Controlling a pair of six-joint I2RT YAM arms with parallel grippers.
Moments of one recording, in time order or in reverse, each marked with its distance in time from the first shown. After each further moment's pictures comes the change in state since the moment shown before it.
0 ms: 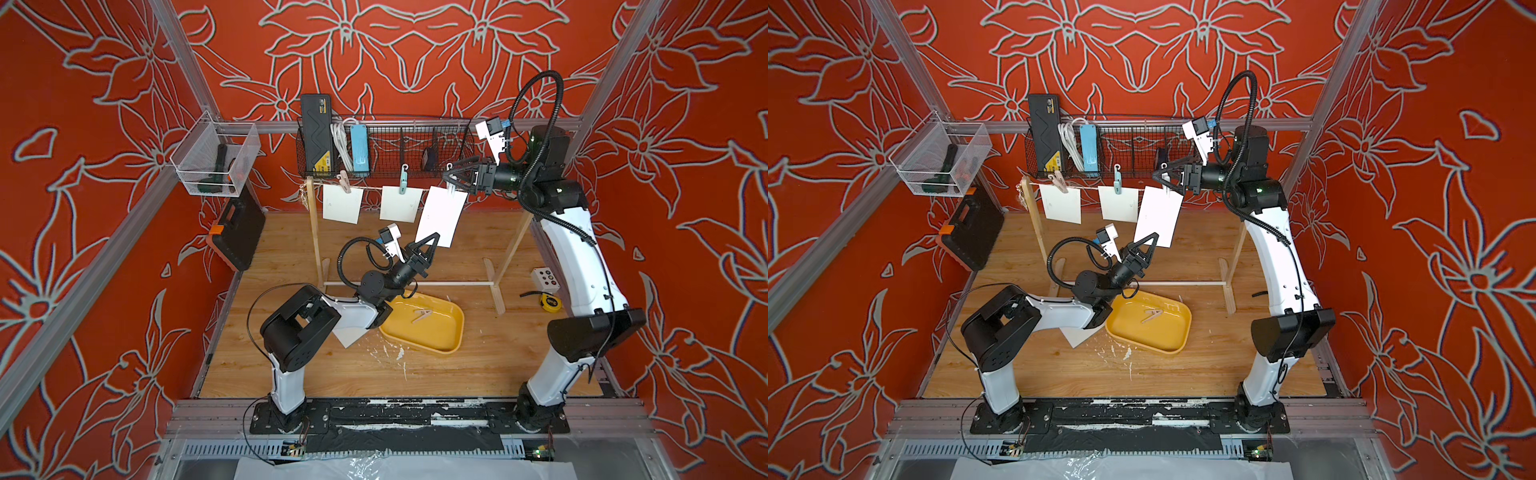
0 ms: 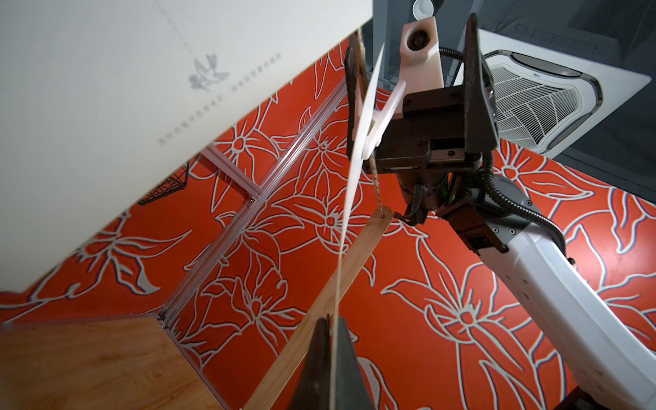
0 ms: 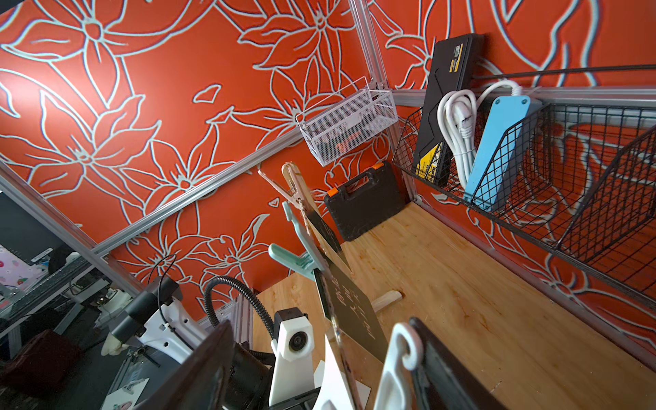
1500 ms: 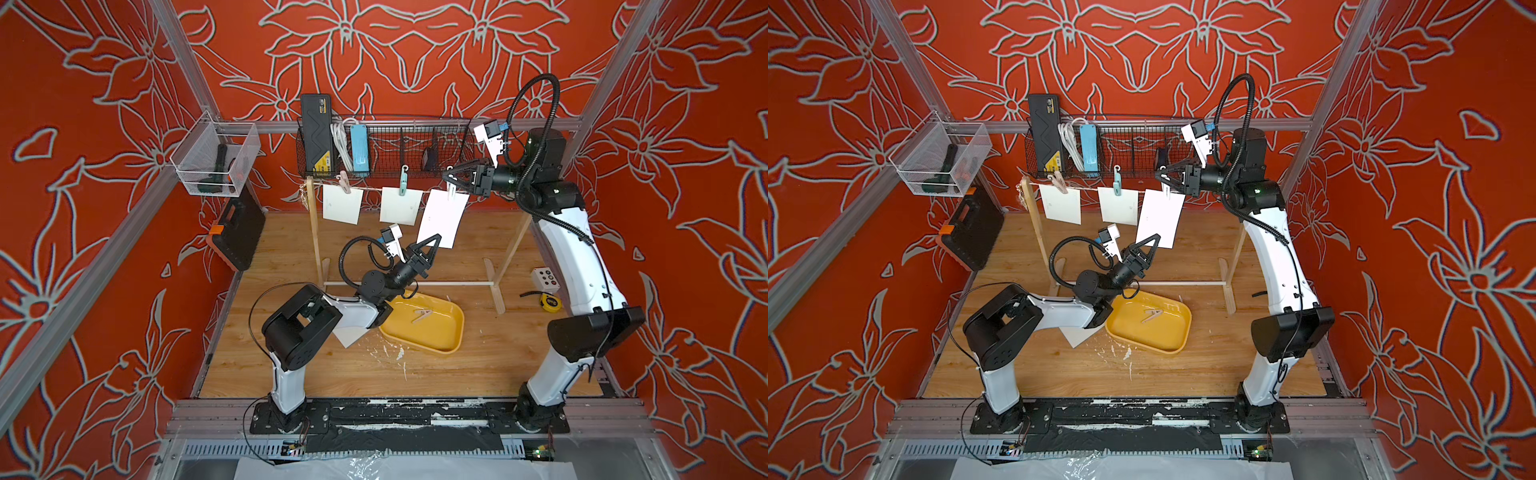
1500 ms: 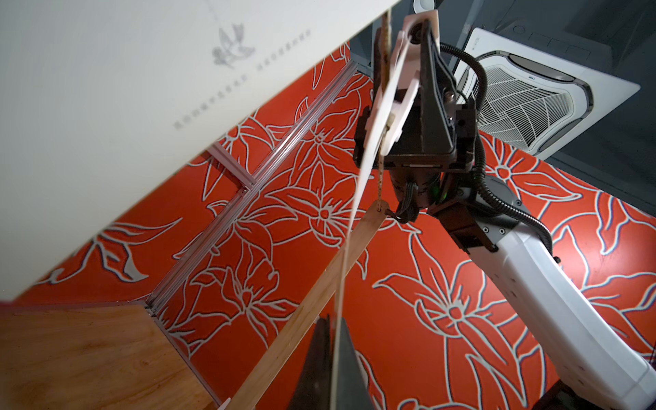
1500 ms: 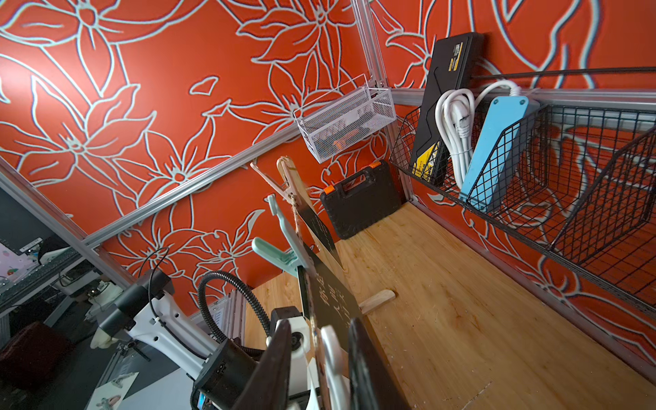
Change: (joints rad) left arm 0.003 0.013 0.003 0.000 0.028 -0.045; right arm 0.001 0.000 -0.027 0.024 0.003 -0.032
